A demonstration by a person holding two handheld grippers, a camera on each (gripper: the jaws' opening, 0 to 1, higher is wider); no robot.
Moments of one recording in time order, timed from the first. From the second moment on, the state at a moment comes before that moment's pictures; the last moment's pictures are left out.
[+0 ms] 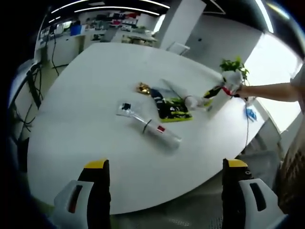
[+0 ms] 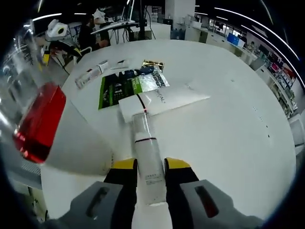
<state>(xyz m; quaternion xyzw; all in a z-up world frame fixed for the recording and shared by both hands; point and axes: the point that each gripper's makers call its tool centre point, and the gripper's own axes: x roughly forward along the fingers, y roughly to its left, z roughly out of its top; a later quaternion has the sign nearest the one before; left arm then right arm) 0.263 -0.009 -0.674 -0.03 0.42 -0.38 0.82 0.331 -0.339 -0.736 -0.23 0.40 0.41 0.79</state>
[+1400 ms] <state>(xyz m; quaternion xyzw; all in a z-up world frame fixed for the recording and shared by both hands) 0.263 -0.018 -0.658 -0.05 0.40 -0.40 0.82 0.313 -0.387 -0.702 -0.13 0.39 0.29 0.86</state>
